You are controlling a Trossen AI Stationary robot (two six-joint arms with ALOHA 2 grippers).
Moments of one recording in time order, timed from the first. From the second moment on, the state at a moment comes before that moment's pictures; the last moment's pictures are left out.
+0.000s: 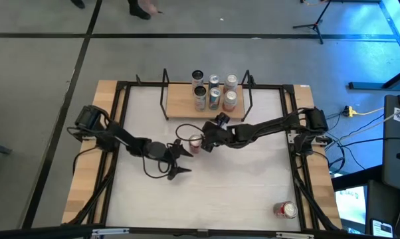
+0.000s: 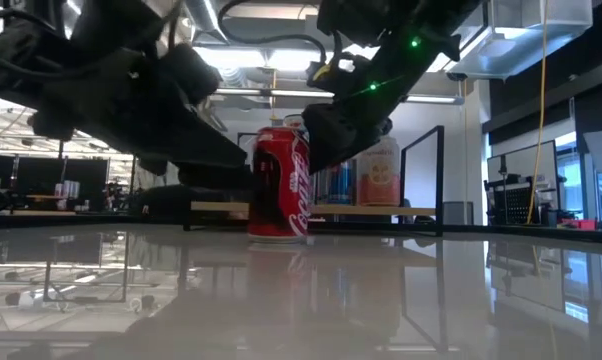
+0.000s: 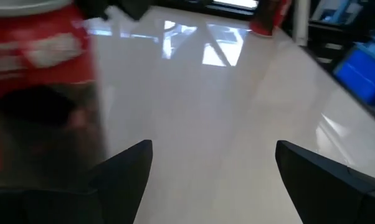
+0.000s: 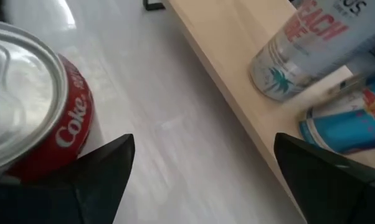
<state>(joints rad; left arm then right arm) -0.23 1.73 0.42 0.98 -0.10 -0.25 0.08 1.82 1.16 -0.24 0.59 0.26</state>
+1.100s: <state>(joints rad) -0.19 1.50 0.42 0.40 -0.12 -0.37 0.14 1.79 1.16 -0.23 0.35 0.30</state>
